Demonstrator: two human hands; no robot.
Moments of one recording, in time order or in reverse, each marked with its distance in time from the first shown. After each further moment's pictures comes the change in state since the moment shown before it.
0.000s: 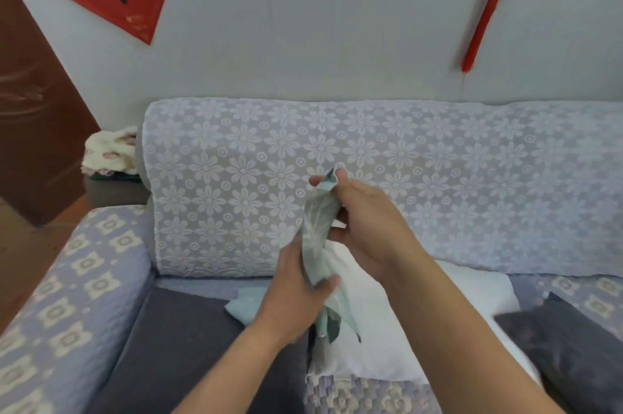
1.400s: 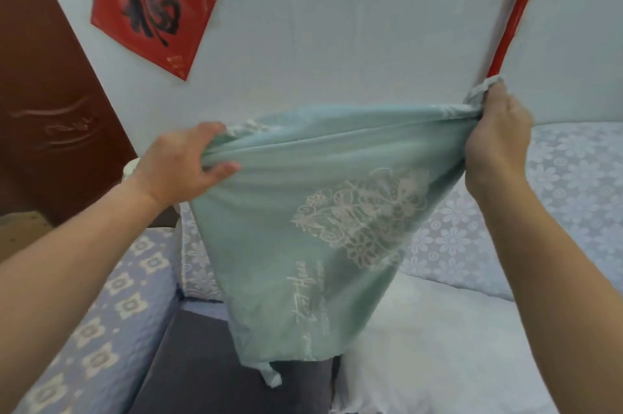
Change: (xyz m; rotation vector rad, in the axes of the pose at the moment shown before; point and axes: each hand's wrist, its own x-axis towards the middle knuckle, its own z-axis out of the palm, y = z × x) left_hand 0.107 0.085 -0.252 1.051 0.413 0.842; right_hand 0.062 -0.116 -0.071 -0.195 0.733 -0.600
